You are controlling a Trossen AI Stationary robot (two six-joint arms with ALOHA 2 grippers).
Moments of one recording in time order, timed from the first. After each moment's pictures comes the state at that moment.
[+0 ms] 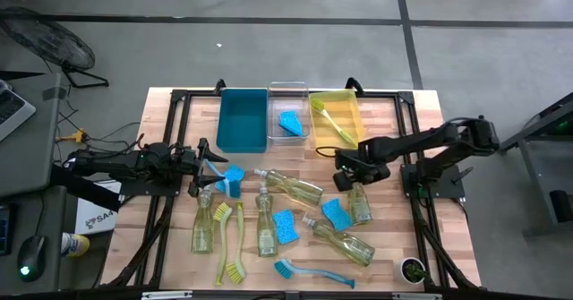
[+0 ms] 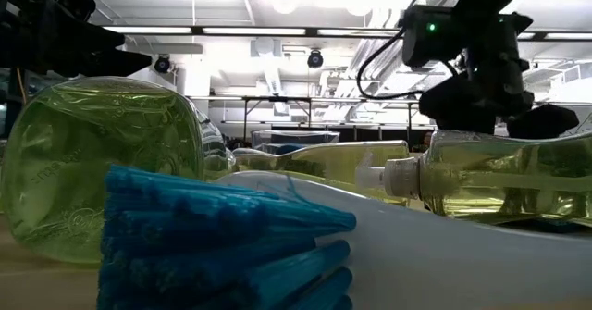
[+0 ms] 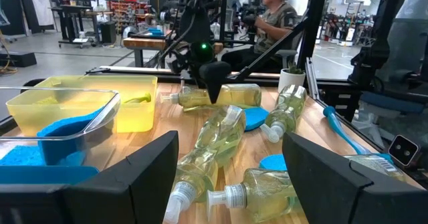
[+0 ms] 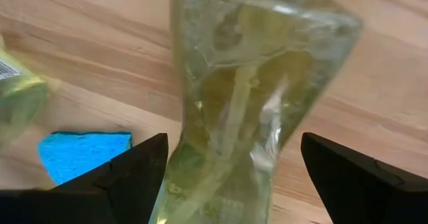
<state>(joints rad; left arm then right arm) -0.05 0.01 0.03 0.00 0.01 -0.06 -0.04 1.47 0.76 -0.76 -0.22 1.22</state>
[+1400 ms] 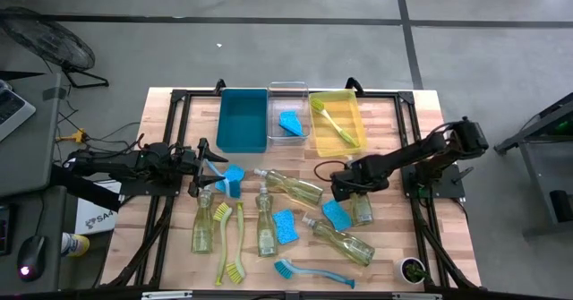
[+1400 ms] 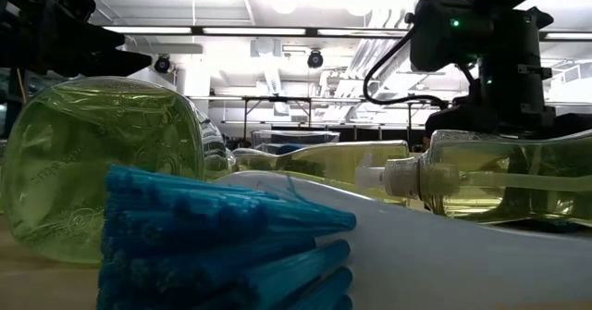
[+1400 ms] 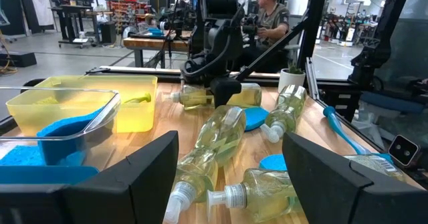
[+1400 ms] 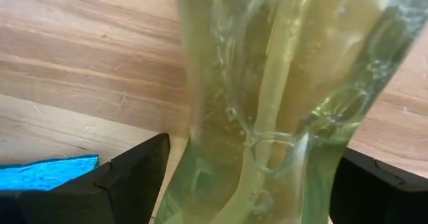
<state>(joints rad) -0.05 0.01 0.03 0.00 0.01 -0.06 0.15 1.60 0.76 -0.71 -0.04 1.47</state>
